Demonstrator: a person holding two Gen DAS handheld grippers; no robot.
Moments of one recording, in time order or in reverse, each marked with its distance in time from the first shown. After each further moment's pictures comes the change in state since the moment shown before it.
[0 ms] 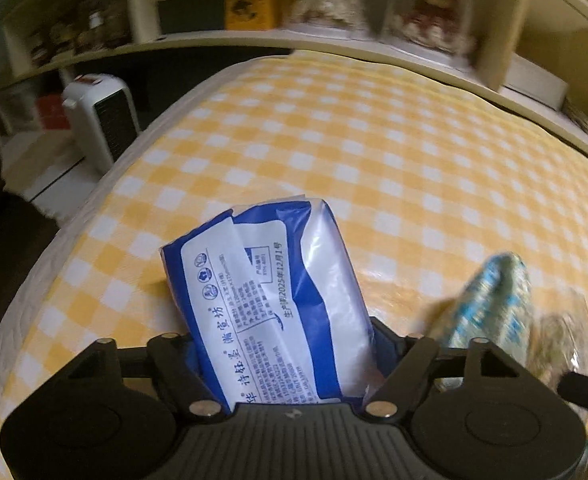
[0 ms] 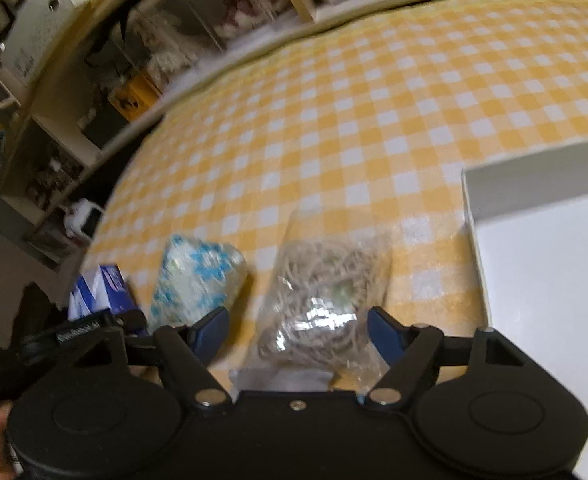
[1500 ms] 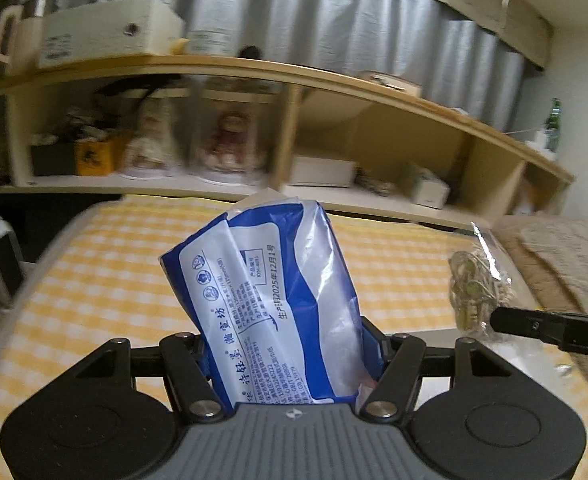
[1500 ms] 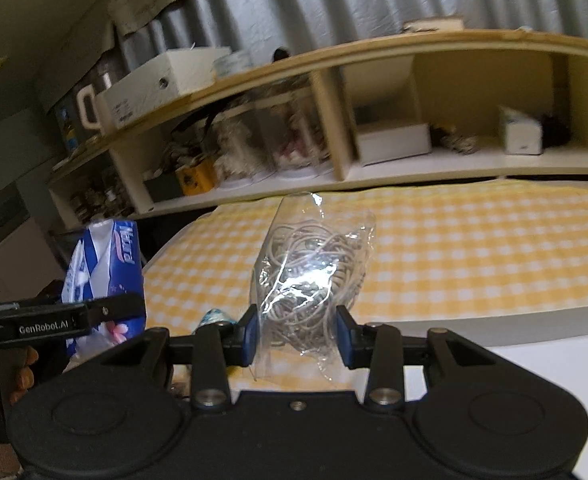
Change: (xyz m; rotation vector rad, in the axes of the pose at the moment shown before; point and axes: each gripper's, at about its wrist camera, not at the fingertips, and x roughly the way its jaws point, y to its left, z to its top) left arm -0.172 -0.084 -0.027 0.193 -0.326 -0.407; right arm -0.188 -0.019 0.004 -0.299 -0.355 0.022
